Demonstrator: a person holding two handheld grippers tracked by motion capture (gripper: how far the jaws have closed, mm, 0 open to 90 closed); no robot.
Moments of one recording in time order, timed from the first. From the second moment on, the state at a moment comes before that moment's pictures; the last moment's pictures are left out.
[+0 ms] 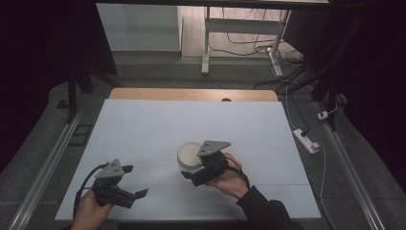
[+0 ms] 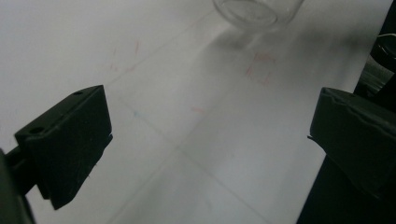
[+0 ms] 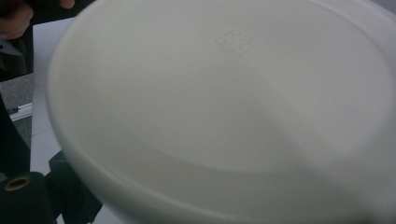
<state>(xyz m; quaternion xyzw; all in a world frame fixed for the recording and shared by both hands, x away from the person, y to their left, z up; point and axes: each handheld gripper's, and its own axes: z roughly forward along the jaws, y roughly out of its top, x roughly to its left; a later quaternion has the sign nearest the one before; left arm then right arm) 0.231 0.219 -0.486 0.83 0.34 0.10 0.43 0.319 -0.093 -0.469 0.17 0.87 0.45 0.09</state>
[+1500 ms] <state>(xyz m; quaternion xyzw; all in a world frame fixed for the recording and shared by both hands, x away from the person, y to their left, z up) 0.317 0.111 -0.433 0.90 0.05 0.01 0.44 0.308 -0.088 -0.467 0.10 0.88 0.46 0.05</state>
